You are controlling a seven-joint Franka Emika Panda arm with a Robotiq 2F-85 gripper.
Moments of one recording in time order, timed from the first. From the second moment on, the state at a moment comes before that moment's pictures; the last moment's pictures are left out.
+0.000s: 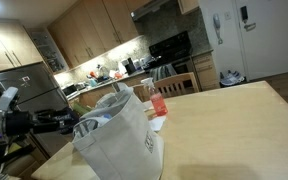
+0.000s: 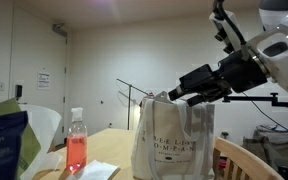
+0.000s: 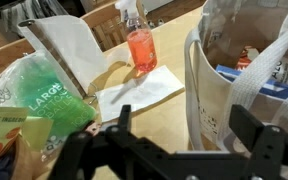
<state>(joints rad) 0.28 -0.30 0.24 -2.77 -2.08 2.57 -0.37</state>
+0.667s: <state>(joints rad) 0.29 -0.27 0.14 -2.78 -2.34 2.79 -0.03</state>
